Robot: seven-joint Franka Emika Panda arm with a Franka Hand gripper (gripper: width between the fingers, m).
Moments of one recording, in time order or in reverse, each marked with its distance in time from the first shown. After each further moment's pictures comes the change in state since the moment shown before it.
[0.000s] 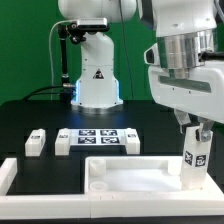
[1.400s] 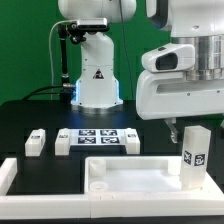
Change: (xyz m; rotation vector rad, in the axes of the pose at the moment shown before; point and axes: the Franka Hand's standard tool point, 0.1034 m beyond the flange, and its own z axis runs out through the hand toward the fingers) arm -0.008 -0.001 0.006 -0.091 0.026 -1.226
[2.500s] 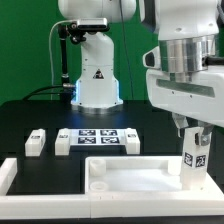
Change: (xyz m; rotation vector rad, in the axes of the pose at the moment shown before) arm 0.001 0.011 0.002 0.067 -0.010 1.228
